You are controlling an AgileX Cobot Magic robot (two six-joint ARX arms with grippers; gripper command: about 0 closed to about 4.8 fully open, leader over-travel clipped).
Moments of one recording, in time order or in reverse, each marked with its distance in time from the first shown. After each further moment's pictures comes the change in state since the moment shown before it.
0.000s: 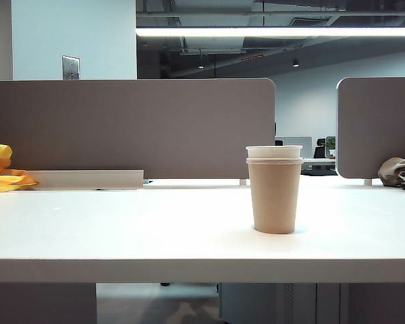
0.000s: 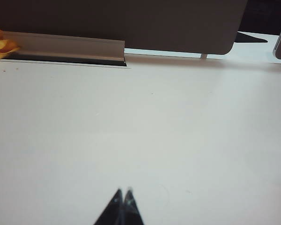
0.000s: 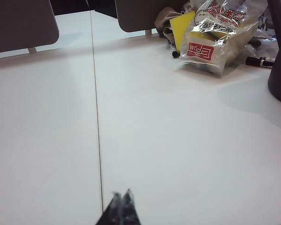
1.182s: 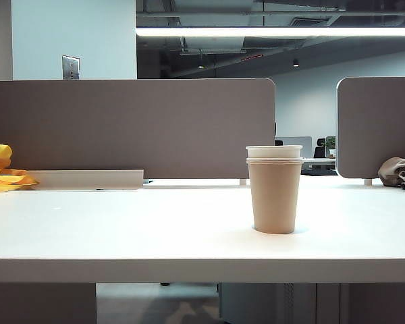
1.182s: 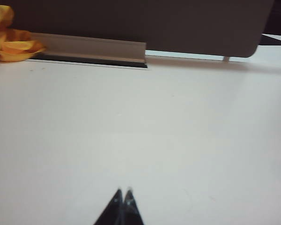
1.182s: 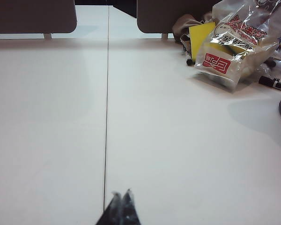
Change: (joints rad) left arm 0.001 0.000 0.000 0.000 -0.088 0.003; right arm 0.000 0.000 0.000 0.007 -0.061 -0.145
